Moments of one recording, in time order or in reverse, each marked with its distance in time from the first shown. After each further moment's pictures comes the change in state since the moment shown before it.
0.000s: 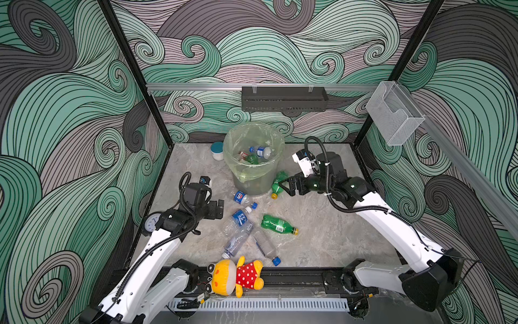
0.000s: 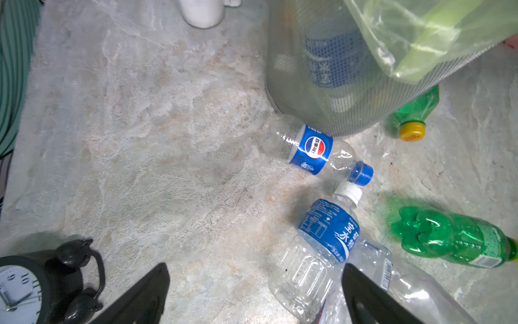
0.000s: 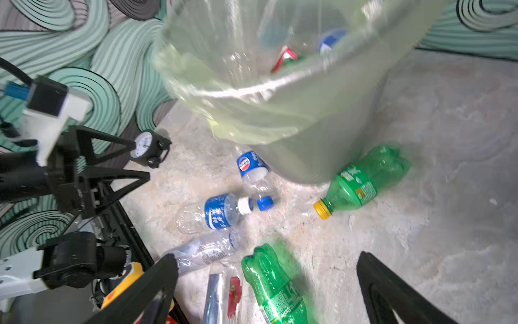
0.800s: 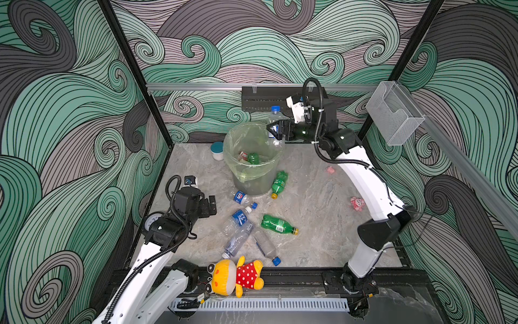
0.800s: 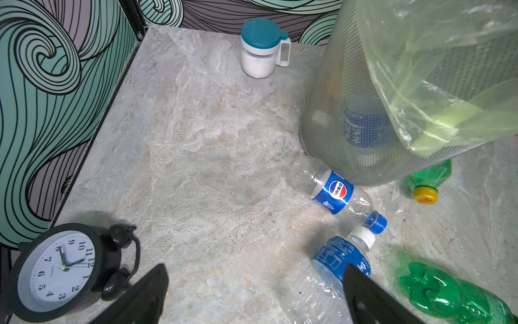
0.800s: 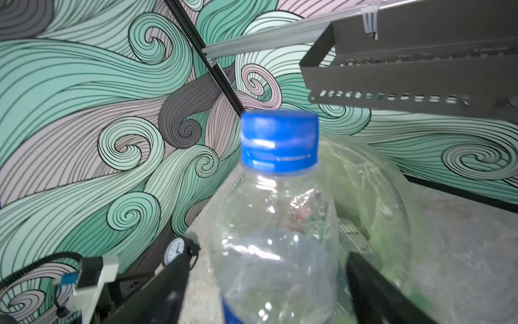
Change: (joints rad) left arm 0.000 -0.158 0.012 -0.016 -0.193 -0.154; right arm -0.037 0.595 1.040 -0.096 -0.065 0.122
